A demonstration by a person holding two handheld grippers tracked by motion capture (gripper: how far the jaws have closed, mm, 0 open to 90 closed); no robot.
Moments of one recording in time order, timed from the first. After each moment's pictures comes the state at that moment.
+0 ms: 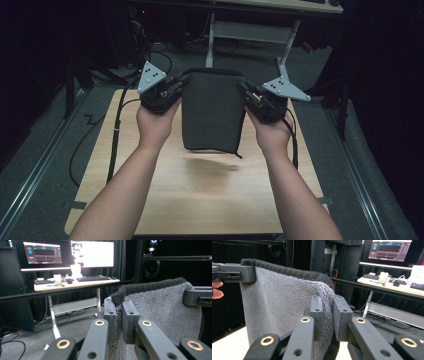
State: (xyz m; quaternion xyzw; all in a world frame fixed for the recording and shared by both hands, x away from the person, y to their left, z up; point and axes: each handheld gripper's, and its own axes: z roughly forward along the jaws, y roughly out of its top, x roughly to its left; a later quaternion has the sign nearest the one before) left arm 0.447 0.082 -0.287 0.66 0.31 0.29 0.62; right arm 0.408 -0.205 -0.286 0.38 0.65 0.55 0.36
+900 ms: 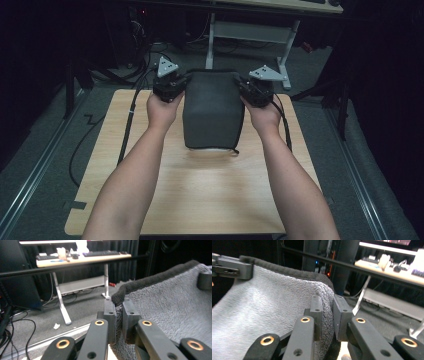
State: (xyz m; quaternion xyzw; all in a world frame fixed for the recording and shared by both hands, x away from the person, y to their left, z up) left arm 0.533 0.069 -0.339 0.71 0.34 0.27 0.55; right arm 0.497 -0.210 -0.326 0.39 0.70 0.48 0.36
